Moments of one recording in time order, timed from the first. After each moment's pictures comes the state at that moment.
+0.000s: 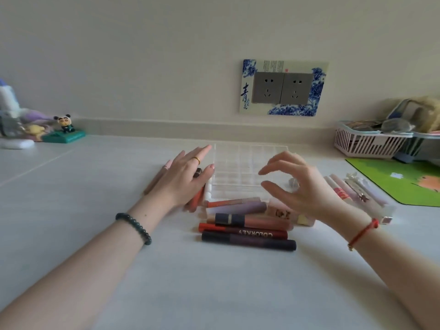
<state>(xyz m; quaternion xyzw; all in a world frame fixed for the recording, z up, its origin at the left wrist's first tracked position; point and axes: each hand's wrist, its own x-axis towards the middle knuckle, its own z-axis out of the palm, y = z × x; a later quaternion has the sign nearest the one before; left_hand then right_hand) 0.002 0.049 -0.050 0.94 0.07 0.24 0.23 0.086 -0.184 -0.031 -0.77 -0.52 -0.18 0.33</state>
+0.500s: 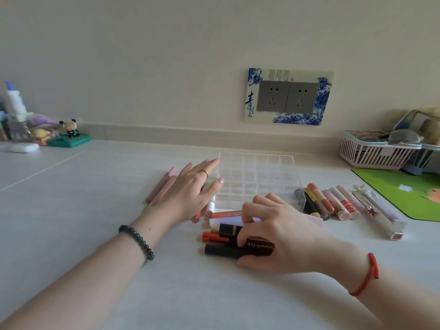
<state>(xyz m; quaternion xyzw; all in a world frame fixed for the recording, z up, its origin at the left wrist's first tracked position) 0.002 0.042 -0.051 0.95 0.02 0.26 0.16 0.036 -0.169 -0.036 -0.72 -0.67 -0.15 0.09</state>
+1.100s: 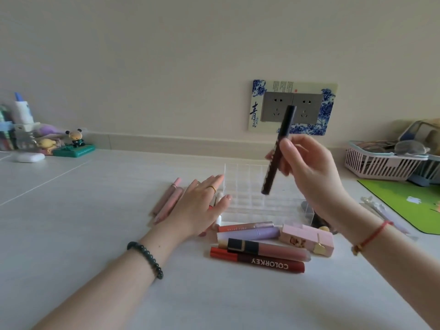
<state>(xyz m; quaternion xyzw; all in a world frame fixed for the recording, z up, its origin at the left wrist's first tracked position) 0.007 0.043 -0.057 0.96 0.03 0.23 0.14 0.077 -0.147 0.018 -0.62 -0.42 -0.07 0.66</state>
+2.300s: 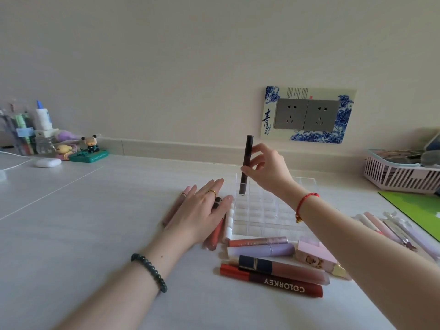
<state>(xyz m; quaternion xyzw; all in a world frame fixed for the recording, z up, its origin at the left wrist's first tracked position) 0.014 0.064 -0.063 0.95 0.09 0.24 0.17 0.150 -0.052 -0.001 -0.79 -0.40 -0.11 0.46</state>
